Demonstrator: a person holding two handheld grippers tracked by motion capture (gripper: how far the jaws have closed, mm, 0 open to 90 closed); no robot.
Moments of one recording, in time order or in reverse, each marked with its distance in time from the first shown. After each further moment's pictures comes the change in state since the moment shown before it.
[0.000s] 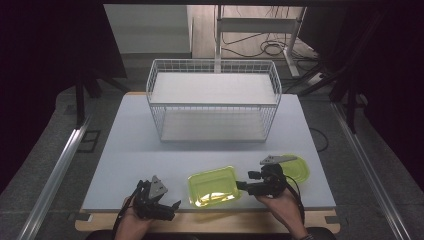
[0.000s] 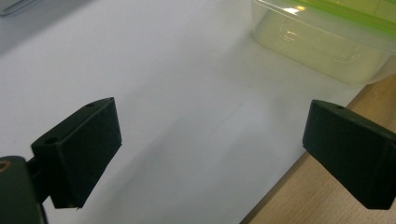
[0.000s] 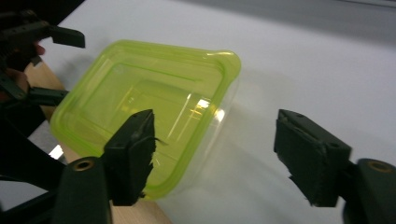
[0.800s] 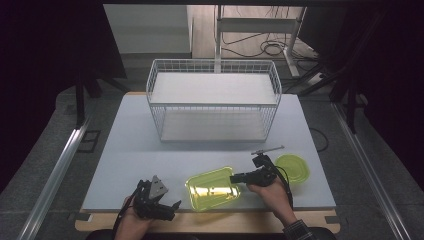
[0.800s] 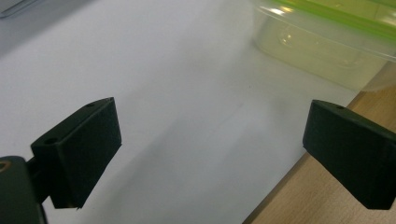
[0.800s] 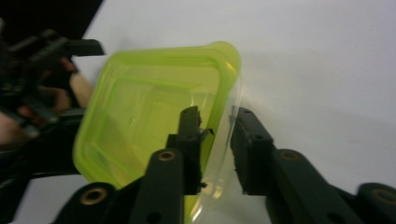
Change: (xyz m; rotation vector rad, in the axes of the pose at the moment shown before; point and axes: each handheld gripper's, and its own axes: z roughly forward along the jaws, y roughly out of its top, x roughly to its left) left arm 0.000 0.000 0.001 -0.001 -0.004 0.007; right arm -0.021 0.017 0.036 0.140 0.192 0.221
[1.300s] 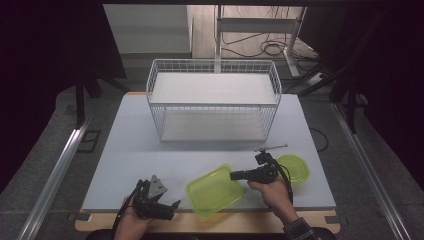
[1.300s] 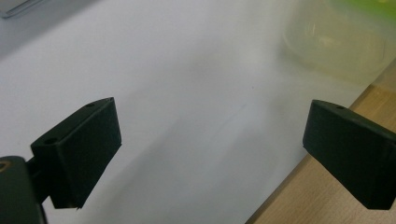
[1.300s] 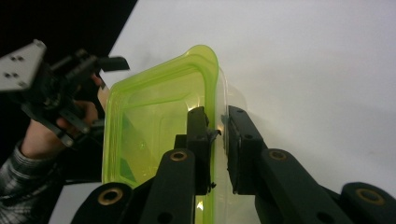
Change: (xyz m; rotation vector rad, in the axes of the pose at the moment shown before) left arm 0.003 -0.001 -0.002 -0.006 0.003 -0.011; right arm 0.000 0.005 -0.009 -0.049 0.066 0.037
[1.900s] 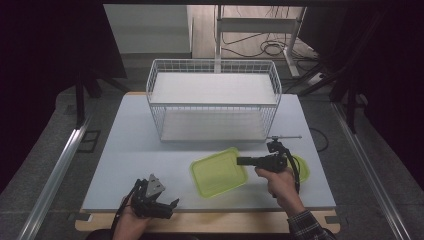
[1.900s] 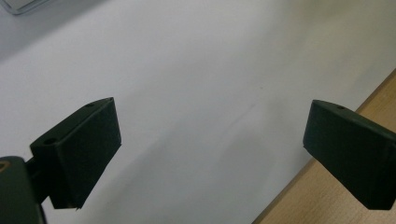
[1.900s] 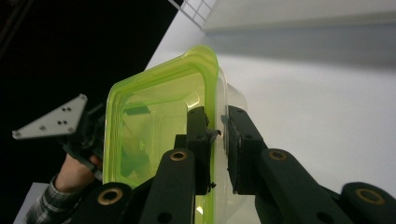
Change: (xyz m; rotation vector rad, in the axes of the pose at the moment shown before) left arm 0.003 -0.001 -0.001 -0.002 0.007 -0.012; right arm 0.005 0.025 -0.032 -0.142 0.038 0.031
